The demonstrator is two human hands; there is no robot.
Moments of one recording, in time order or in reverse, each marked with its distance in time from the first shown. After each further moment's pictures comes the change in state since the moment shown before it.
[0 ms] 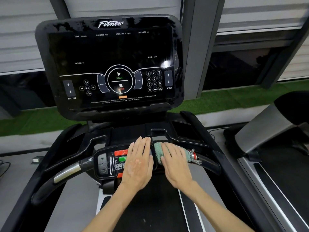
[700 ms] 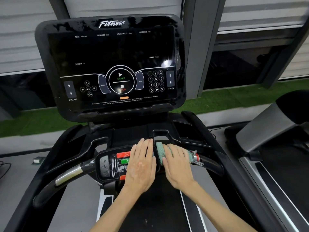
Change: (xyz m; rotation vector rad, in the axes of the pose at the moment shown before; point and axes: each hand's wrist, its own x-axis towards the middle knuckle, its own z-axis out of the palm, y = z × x) left_hand 0.000 0.000 0.001 0.030 -0.008 0.009; right_hand 0.002 -0.004 0.003 0.058 0.056 0.040
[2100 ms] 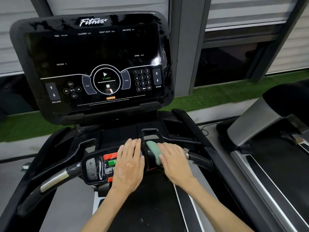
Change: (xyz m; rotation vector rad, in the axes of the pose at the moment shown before) left_hand 0.002 0.000 0.003 0.055 0.005 0.013; right_hand -0.002 0.031 -0.013 0.092 -0.038 -0.054
